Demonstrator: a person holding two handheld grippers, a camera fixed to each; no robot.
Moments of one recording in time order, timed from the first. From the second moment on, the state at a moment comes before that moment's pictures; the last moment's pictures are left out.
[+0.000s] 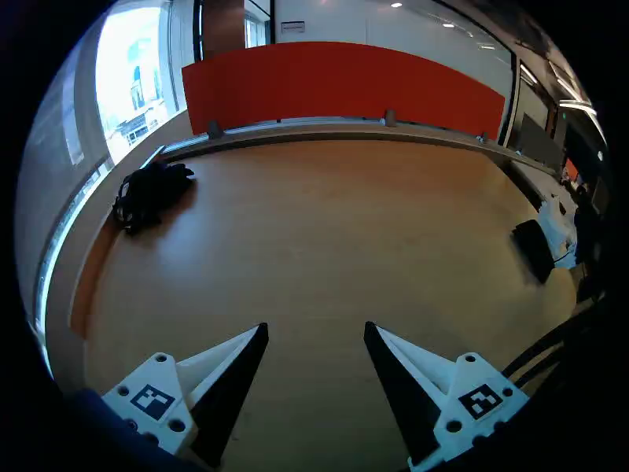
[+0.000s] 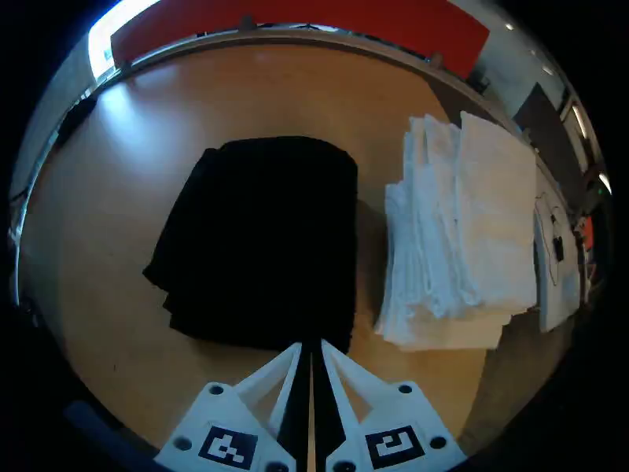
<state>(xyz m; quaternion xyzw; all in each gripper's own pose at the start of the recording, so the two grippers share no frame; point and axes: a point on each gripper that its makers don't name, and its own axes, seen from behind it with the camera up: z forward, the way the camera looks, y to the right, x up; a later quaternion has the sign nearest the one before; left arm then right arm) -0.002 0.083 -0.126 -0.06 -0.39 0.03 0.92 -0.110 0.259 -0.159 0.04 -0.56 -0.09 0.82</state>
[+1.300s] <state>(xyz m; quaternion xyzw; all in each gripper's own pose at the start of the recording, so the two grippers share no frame) -0.002 0.082 -0.120 -0.07 -0.39 0.03 0.92 -0.085 0.245 -0.165 0.03 -0.53 -0.09 0.84</state>
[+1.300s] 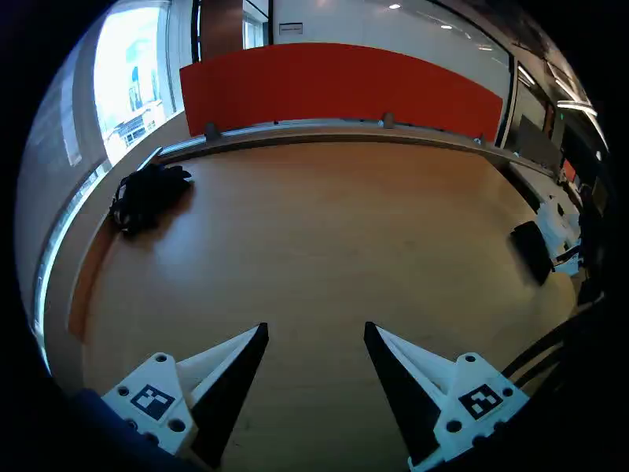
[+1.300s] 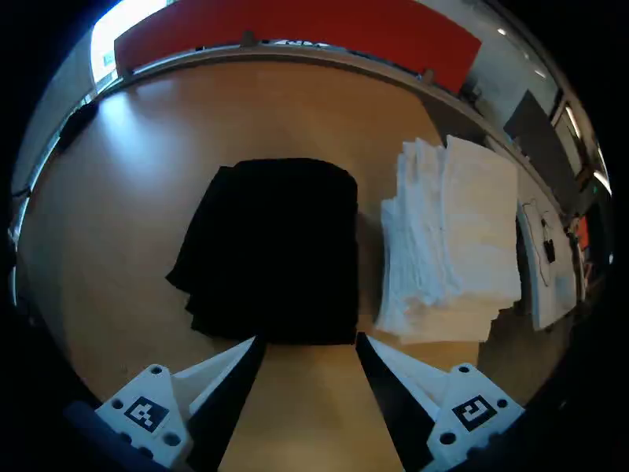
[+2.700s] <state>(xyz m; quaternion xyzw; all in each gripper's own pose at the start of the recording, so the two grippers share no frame) 0.050 0.051 -0.063 -0.05 -0.28 -0.04 0.96 0.070 0.167 -0.076 -0.03 -0.23 -0.01 0.97</state>
